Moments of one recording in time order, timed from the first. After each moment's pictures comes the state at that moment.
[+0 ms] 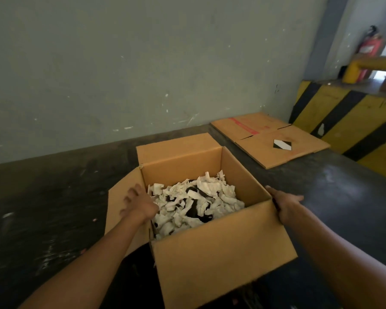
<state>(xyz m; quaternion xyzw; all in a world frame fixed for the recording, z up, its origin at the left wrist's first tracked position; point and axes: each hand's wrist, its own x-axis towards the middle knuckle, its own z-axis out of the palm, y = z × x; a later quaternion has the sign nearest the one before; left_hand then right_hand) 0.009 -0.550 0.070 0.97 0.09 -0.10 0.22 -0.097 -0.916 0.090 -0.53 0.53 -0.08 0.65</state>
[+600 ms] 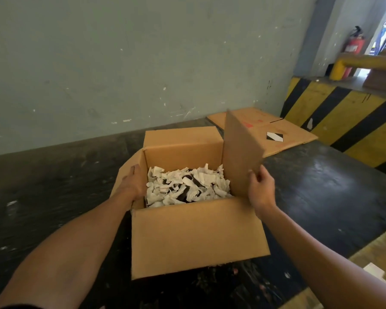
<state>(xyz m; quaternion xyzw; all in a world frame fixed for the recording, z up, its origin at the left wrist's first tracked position) 0.016 -0.500 0.086 0.98 -0.03 -0.10 0.19 -0.158 -0.802 0.113 -0.71 0.22 -0.28 0.60</state>
